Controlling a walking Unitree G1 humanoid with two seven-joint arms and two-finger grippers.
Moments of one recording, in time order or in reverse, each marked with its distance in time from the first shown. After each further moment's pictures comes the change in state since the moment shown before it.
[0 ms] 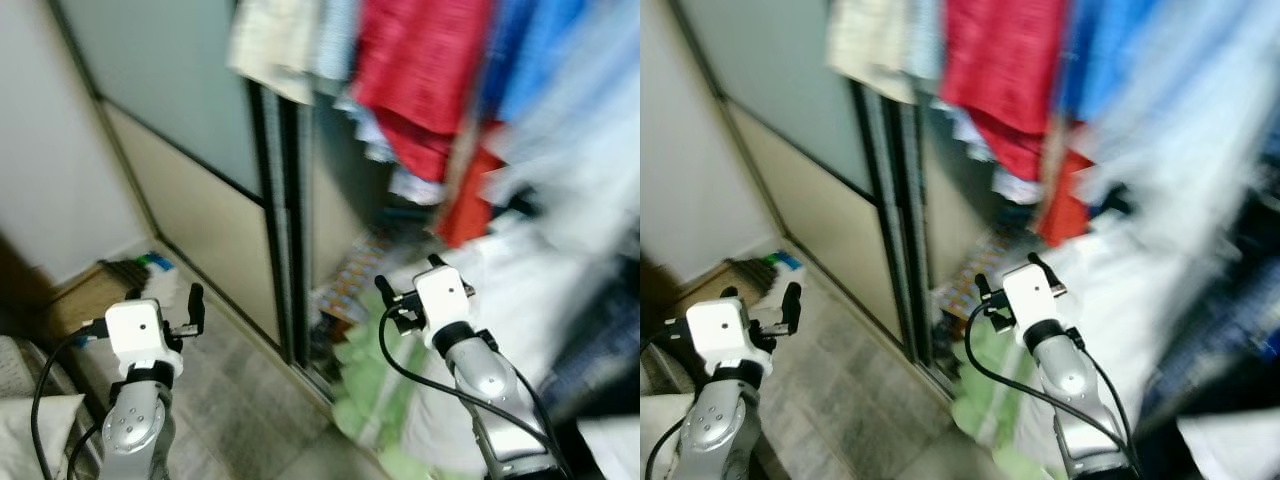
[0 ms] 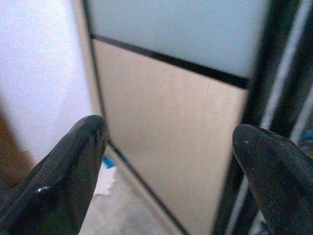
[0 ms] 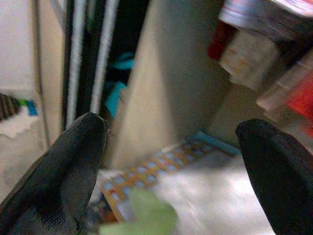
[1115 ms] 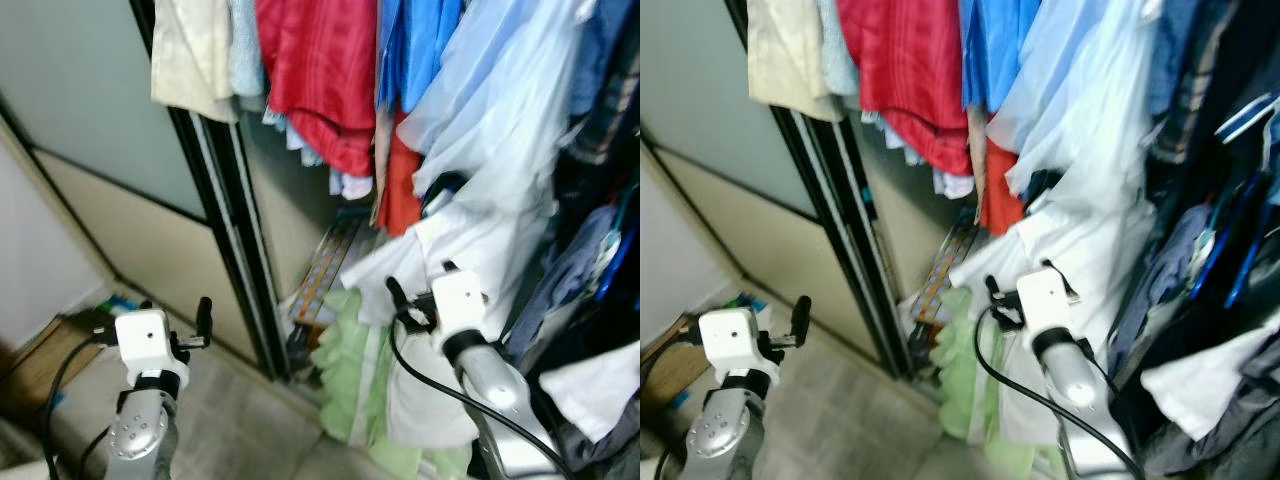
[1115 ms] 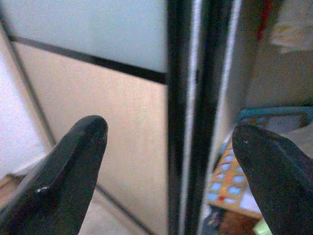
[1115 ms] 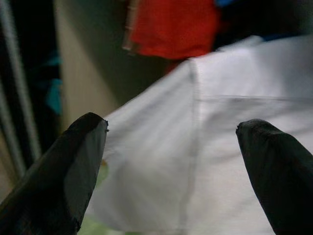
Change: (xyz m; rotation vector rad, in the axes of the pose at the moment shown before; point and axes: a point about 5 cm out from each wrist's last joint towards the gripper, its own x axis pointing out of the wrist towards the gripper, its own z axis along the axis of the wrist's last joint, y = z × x) left arm -0.003 -0.008 -0.013 -0.048 0.062 -0.055; right arm -0.016 -0.009 -0.001 0.072 0.038 -0.078
